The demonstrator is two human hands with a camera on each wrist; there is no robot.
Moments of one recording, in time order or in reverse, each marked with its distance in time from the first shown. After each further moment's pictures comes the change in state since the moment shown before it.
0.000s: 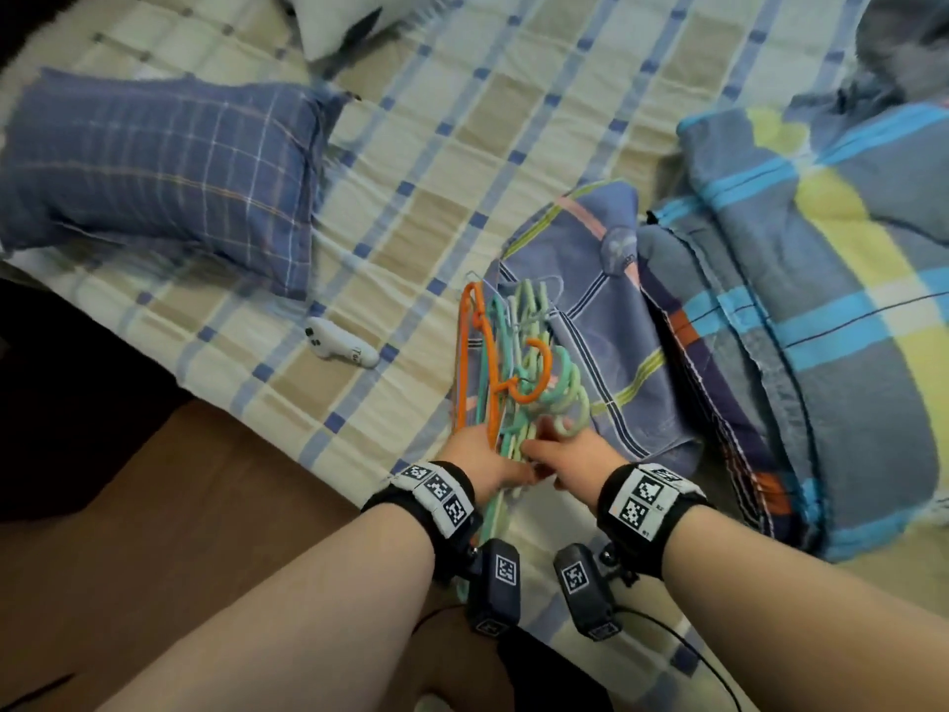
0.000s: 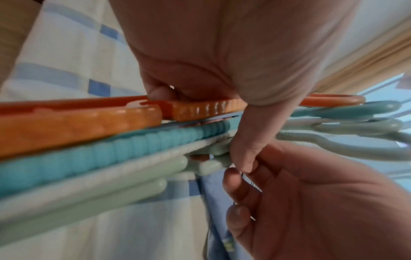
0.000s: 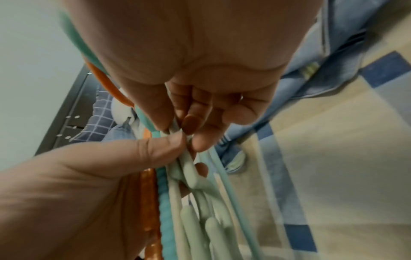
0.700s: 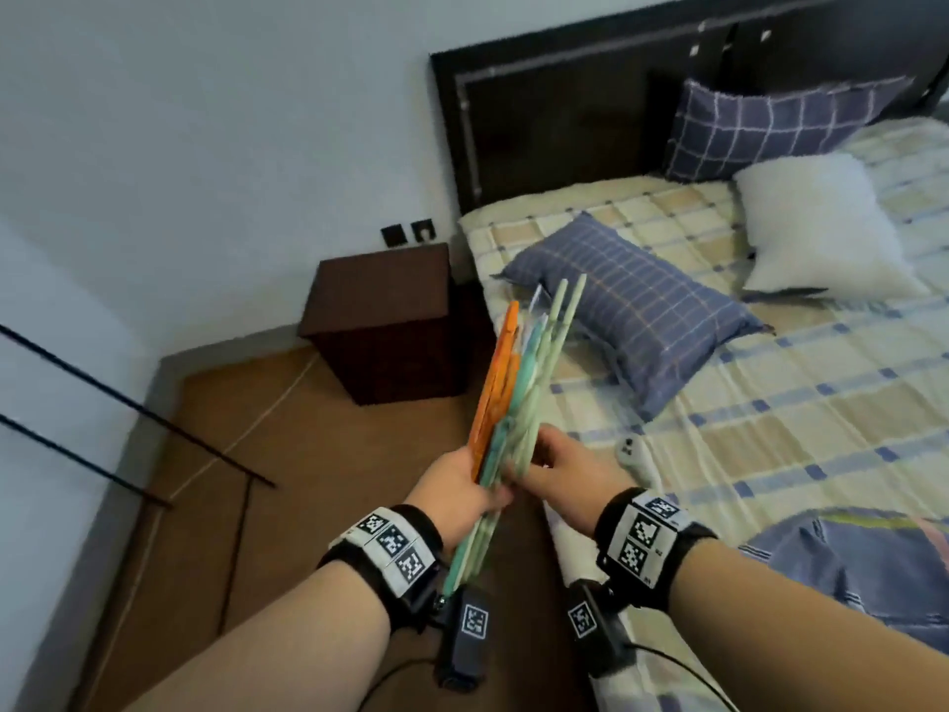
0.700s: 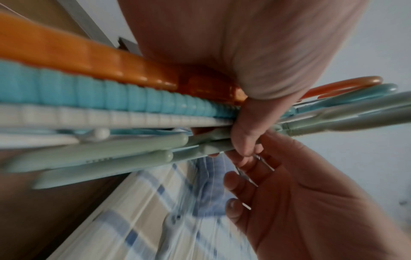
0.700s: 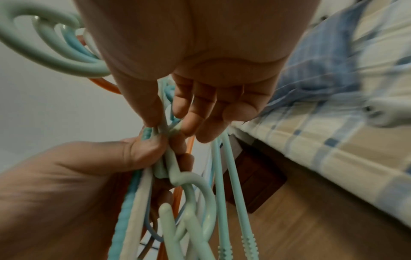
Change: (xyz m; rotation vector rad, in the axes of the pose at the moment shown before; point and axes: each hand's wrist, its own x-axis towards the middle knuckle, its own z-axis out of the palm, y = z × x) left_hand -0.331 -0.111 -0.171 -0.464 0.835 0.064; right_hand -0.128 -0.199 0.292 -0.590 -0.611 -0.591
